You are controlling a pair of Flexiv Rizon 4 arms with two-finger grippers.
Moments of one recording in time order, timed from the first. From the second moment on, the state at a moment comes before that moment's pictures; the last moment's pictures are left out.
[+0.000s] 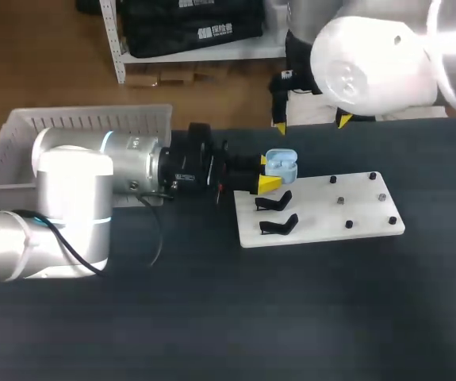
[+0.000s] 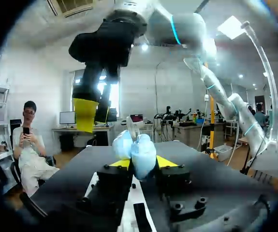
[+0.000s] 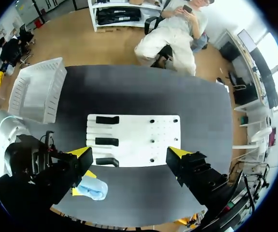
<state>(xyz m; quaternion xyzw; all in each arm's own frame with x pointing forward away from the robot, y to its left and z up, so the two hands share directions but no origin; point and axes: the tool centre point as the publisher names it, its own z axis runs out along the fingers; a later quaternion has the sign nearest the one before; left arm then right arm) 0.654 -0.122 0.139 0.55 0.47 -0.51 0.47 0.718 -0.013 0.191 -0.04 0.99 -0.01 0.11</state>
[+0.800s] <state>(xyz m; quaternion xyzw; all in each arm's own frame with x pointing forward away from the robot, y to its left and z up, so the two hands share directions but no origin) 0.652 -0.122 0.139 0.55 0.46 -0.51 0.47 0.672 -0.014 0.177 -0.09 0.99 -0.05 0.04</state>
